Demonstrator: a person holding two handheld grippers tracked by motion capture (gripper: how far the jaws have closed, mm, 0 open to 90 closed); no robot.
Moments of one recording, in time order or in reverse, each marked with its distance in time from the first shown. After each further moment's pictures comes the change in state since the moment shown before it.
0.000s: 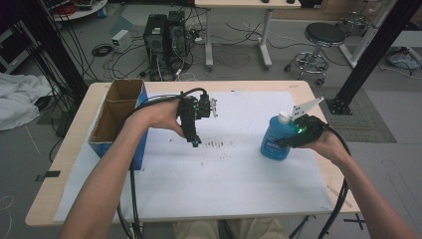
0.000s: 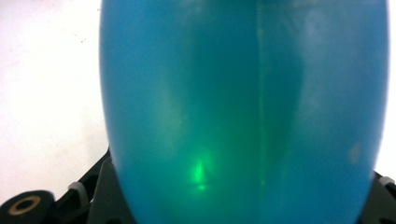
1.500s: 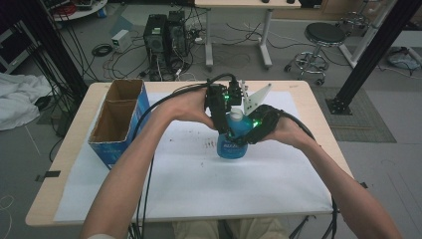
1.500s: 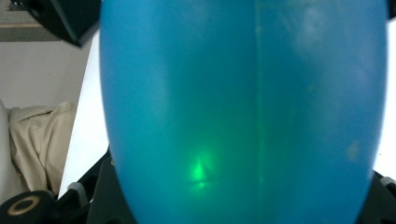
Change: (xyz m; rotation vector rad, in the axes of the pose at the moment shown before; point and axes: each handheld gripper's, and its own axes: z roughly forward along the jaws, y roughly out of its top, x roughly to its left) left arm -0.010 0.075 -0.027 -0.160 -0.040 0.022; right arm 0.053 0.118 0.047 -0.053 0.271 -0.287
